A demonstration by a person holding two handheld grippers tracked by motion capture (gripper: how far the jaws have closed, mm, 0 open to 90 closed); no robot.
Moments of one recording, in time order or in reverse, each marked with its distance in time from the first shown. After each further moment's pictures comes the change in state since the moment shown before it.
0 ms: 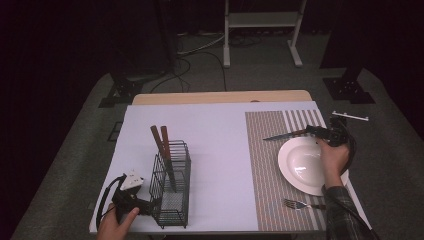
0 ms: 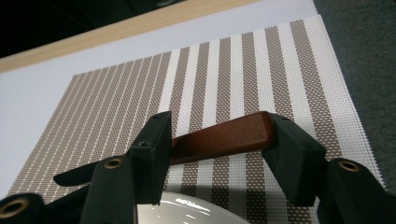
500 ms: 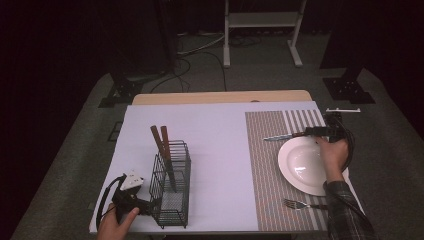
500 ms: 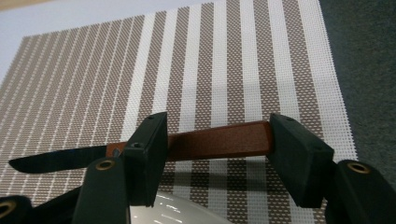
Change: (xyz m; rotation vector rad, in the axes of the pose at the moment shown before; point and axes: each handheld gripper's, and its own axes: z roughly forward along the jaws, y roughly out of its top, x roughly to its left) left arm 0.000 0.000 0.000 0.000 0.000 0.000; right arm 0.006 0.013 0.011 0.168 -0.114 -0.040
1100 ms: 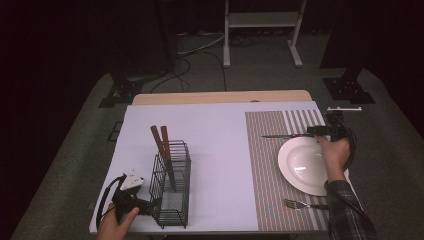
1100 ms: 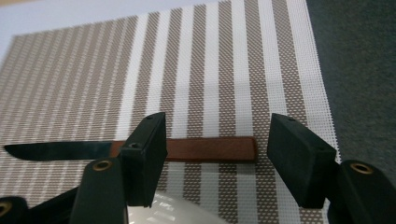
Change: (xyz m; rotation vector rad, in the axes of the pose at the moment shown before) left arm 0.000 0.000 0.000 0.001 0.000 -0.001; right arm 0.000 0.003 -0.006 0.001 -0.024 -0.006
